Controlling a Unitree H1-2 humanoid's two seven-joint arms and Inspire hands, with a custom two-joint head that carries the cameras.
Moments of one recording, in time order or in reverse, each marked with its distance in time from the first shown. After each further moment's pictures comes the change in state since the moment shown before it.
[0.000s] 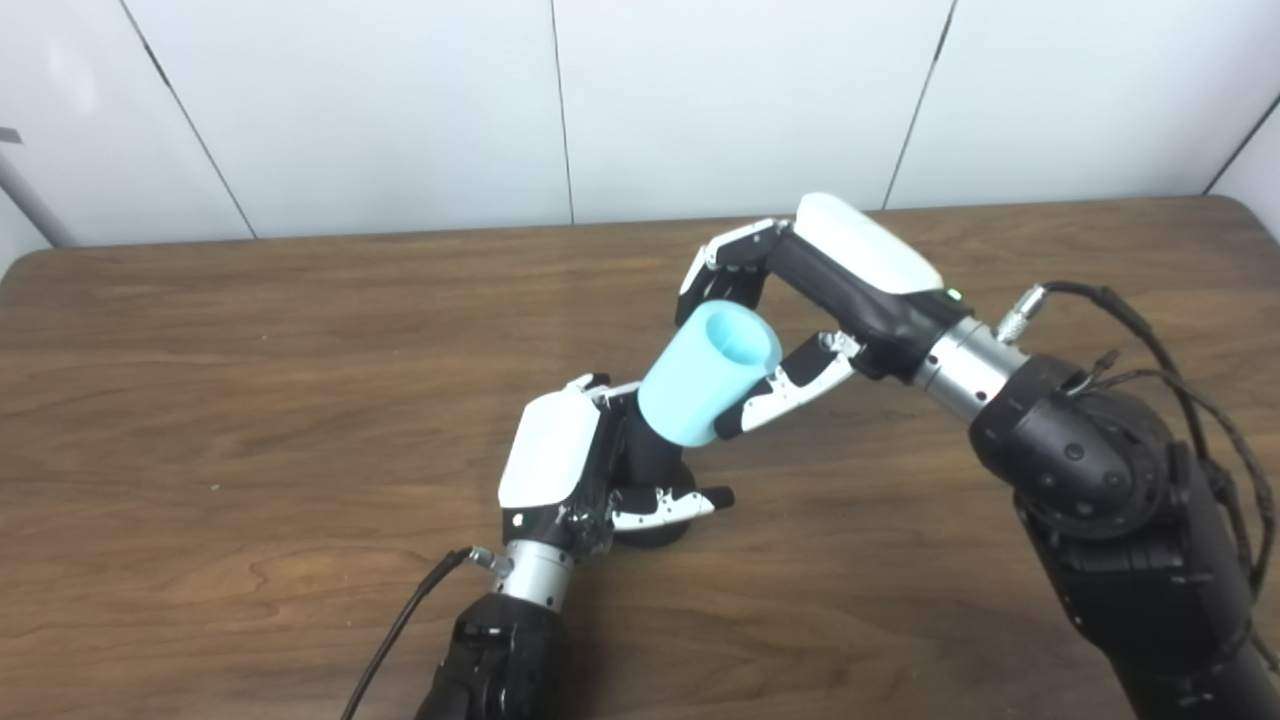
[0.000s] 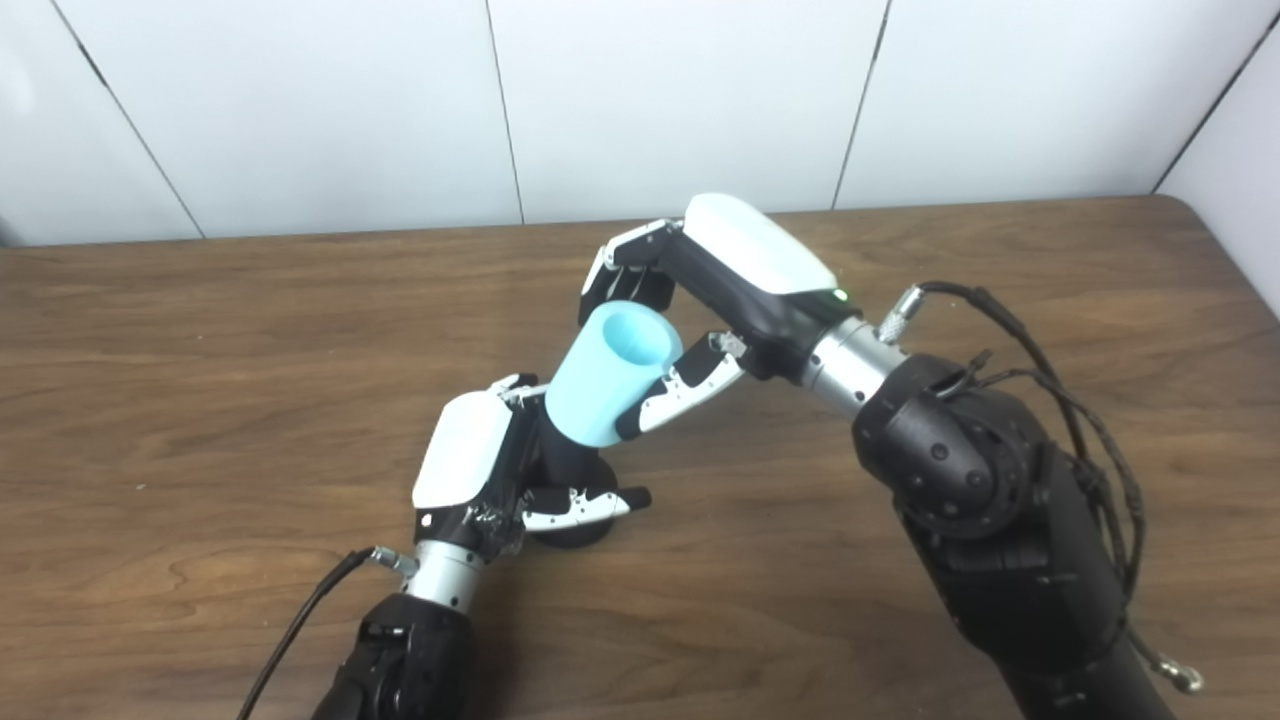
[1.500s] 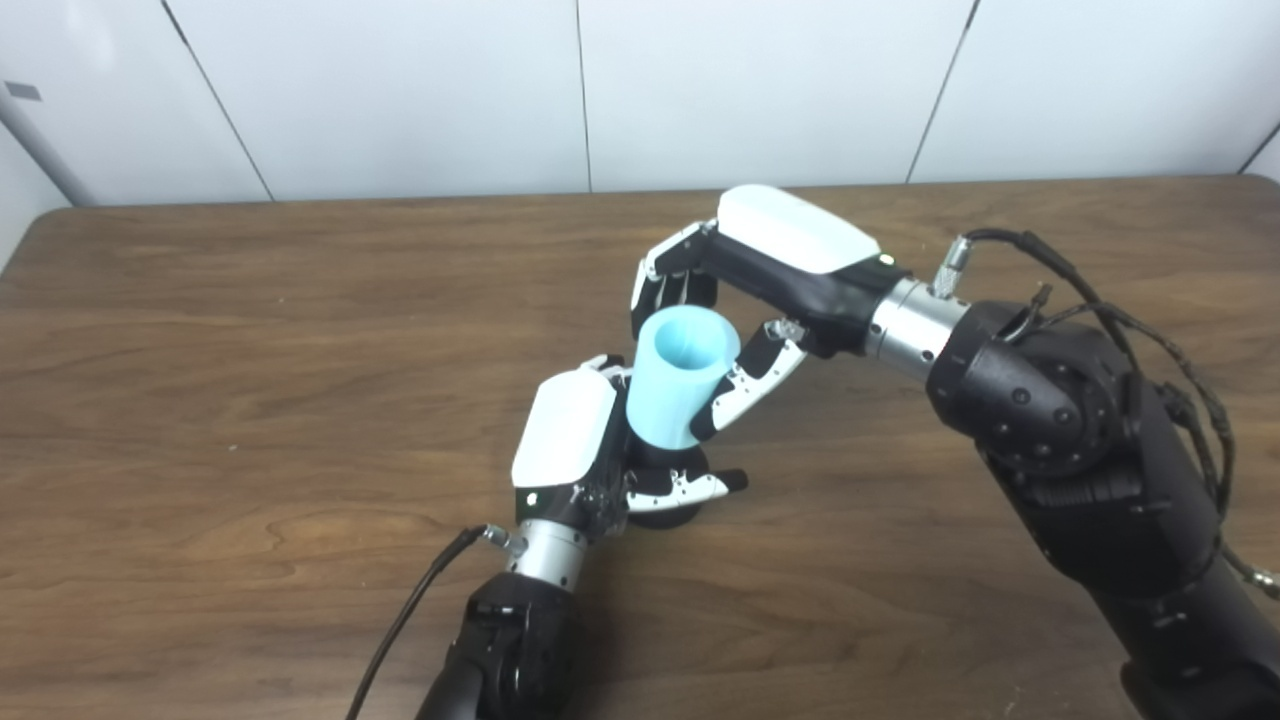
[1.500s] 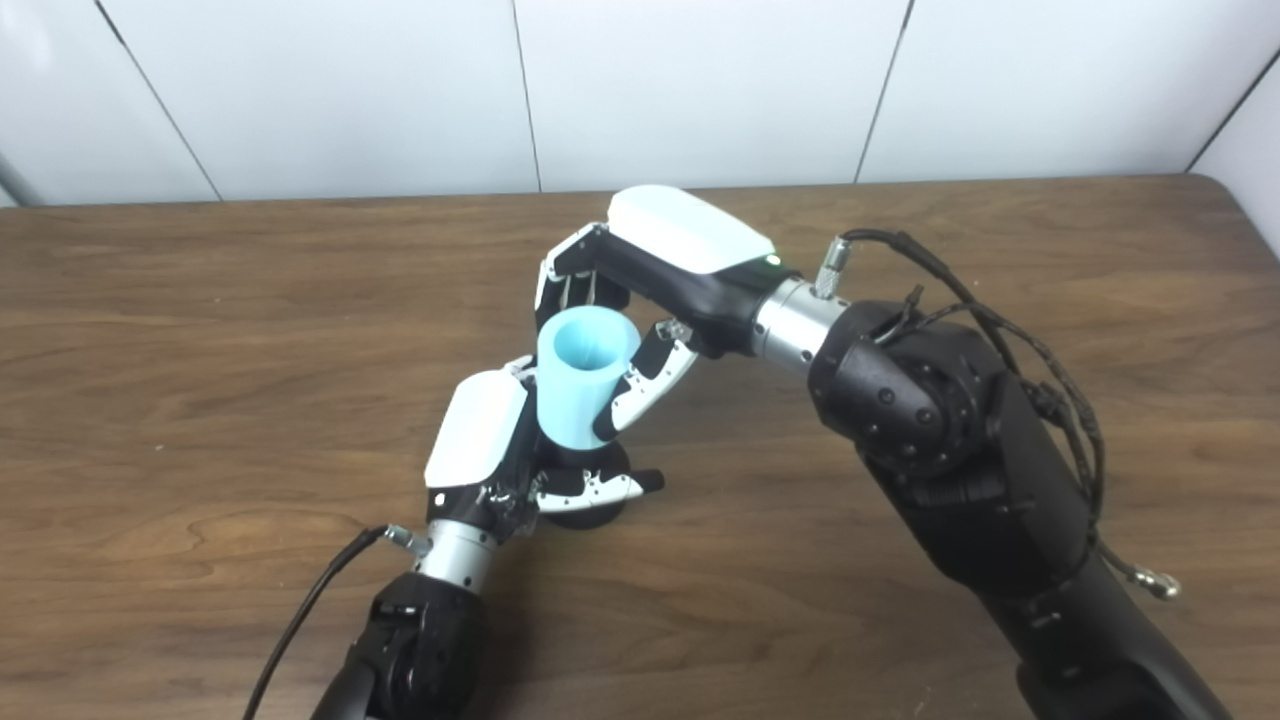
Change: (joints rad) left arm 0.025 0.007 -0.029 -0.054 0.015 0.048 -0.016; right arm -0.134 -0.014 0.133 0.066 -0.042 -0.010 0.148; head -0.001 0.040
